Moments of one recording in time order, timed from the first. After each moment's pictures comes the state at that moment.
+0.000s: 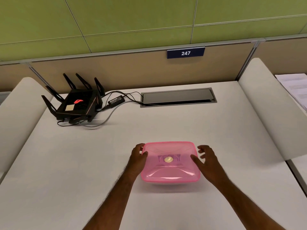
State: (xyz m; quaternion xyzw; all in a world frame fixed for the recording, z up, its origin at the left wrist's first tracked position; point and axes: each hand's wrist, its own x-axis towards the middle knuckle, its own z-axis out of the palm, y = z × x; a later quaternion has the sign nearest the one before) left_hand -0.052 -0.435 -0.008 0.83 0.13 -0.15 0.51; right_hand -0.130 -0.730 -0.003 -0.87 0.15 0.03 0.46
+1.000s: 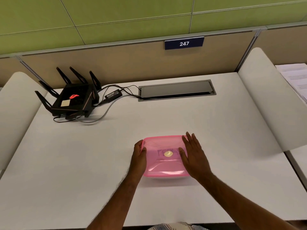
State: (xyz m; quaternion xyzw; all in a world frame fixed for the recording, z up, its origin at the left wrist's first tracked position) left_hand -0.075 -0.445 -0.018 0.76 0.16 -0.12 0.62; right_hand -0.117 -0.681 -0.023 -0.97 0.03 -0.03 0.25
